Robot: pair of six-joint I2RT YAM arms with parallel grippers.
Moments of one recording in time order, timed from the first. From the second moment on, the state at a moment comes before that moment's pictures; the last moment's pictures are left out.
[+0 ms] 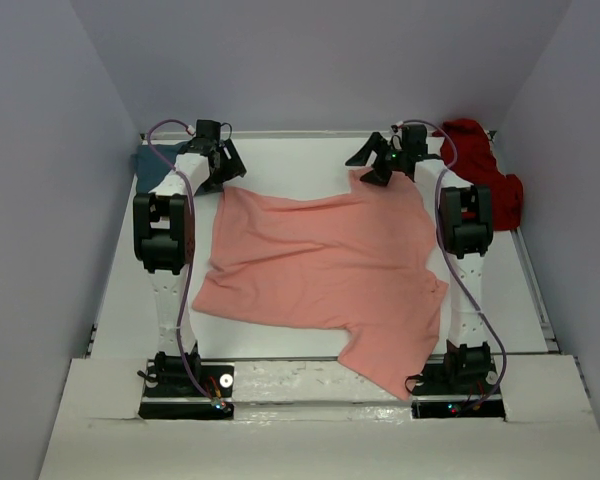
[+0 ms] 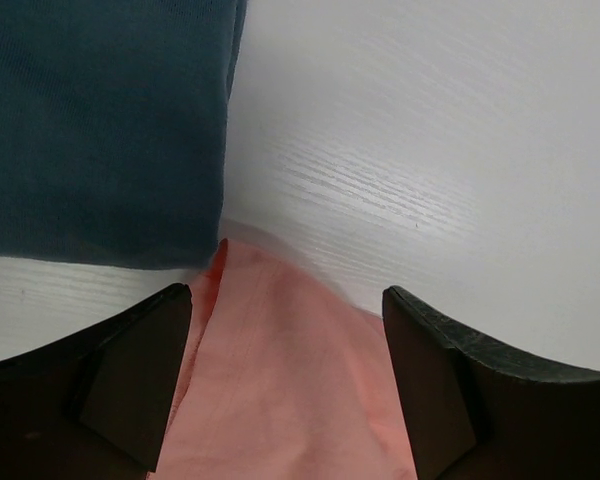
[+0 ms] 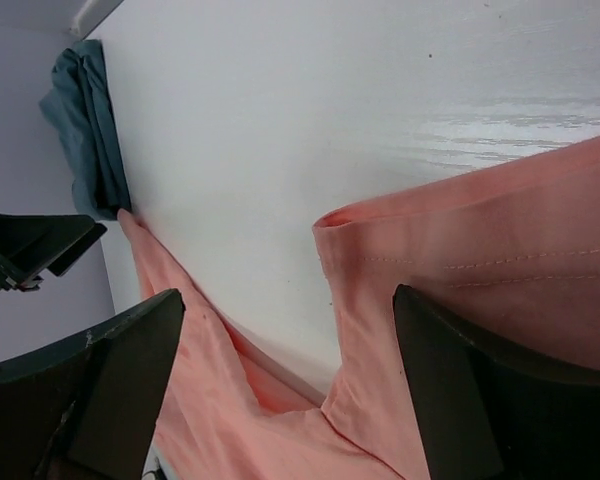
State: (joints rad) left arm -0.09 2.19 1.80 -0.51 -0.02 -0.52; right arm 0.10 2.47 1.97 -0.17 -0.67 0.72
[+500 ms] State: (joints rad) left arm -0.09 2.19 1.80 -0.52 -0.02 -0.51; right arm -0.03 2.47 2.23 -0.28 -0.60 0.60
